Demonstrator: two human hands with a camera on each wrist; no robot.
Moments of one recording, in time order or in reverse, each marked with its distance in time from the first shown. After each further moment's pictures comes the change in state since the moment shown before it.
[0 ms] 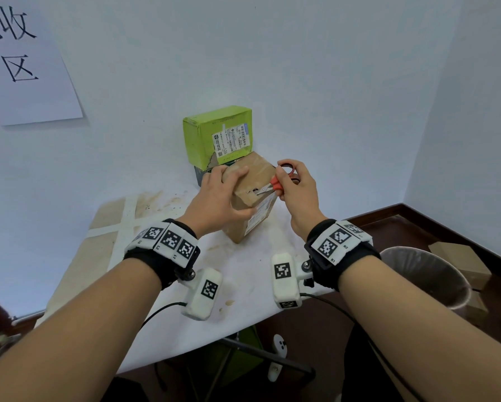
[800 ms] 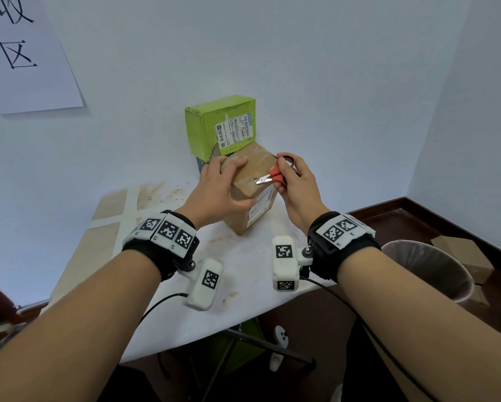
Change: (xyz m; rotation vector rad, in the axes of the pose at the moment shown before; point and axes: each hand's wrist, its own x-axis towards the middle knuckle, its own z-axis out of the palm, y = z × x) left_hand -0.002 -0.009 -0.001 -0.087 0.018 0.001; right_hand 0.002 0.008 0.005 0.197 -0.075 0.093
